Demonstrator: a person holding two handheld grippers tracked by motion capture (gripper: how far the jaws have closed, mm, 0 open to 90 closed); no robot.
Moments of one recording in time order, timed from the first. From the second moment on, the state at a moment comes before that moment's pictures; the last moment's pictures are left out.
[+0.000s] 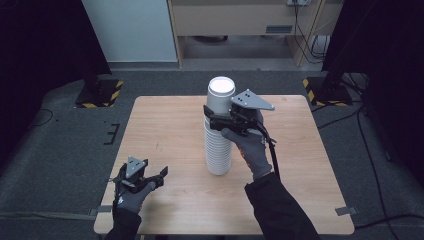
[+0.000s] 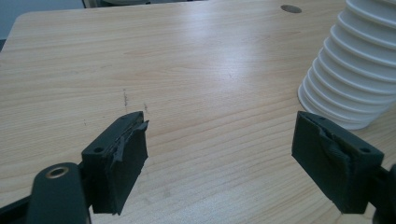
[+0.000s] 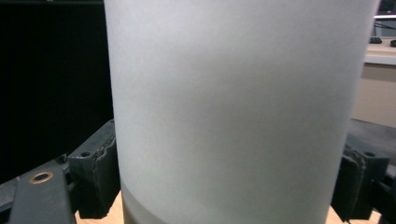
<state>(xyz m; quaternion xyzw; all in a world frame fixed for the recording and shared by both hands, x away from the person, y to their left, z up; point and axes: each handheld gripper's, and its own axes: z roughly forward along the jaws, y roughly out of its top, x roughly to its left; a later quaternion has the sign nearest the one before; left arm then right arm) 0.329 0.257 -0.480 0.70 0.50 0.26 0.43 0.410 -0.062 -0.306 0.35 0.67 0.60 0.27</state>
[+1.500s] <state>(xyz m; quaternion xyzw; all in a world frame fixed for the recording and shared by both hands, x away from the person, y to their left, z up) 0.329 0.255 -0.480 0.71 0.50 0.25 0.44 0.397 -0.089 -0.243 0.34 0.62 0.66 0.27</state>
